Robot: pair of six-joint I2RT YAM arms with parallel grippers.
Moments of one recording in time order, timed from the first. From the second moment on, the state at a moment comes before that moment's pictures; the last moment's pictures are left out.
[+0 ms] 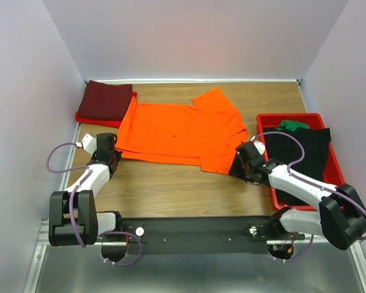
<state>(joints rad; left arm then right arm) 0.04 1.24 0.51 -0.06 -0.30 -0.91 0.55 1.22 0.57 -0.37 0.24 0.82</state>
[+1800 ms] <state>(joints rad) 0.04 1.22 0.58 -0.14 -0.29 -0.84 0.53 1.30 0.60 -0.35 0.27 0.87</state>
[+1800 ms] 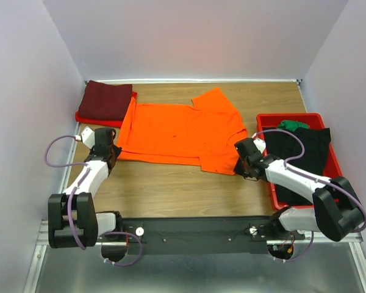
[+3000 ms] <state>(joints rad) 0.04 1.54 0.79 -0.10 -0.31 -0.87 0.51 1.34 0.83 -0.35 0.26 0.78</state>
